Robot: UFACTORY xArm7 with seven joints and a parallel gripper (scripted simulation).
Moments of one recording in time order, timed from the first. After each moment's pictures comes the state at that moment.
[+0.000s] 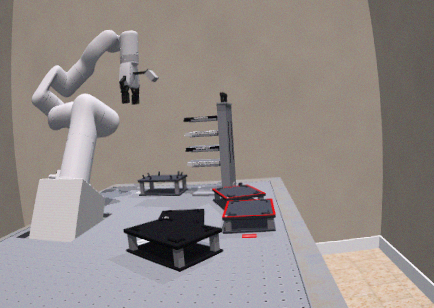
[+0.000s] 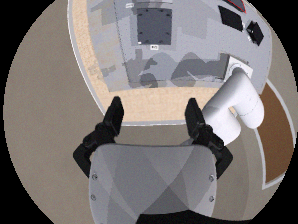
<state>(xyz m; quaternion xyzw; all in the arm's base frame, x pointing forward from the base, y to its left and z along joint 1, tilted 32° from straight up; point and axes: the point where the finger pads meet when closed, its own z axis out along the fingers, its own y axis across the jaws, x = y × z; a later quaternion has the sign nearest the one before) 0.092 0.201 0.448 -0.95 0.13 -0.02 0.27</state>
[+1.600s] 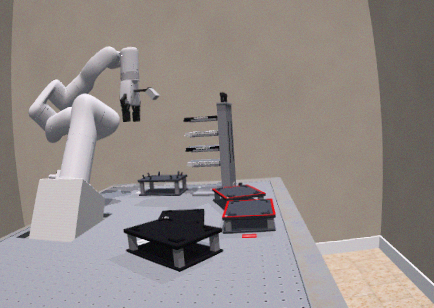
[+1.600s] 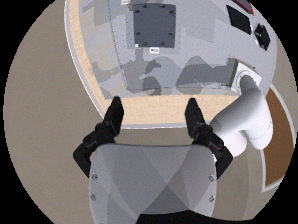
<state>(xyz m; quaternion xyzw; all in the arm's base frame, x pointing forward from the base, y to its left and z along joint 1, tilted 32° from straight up) 0.099 0.238 0.388 -0.95 0.13 -0.02 0.27</state>
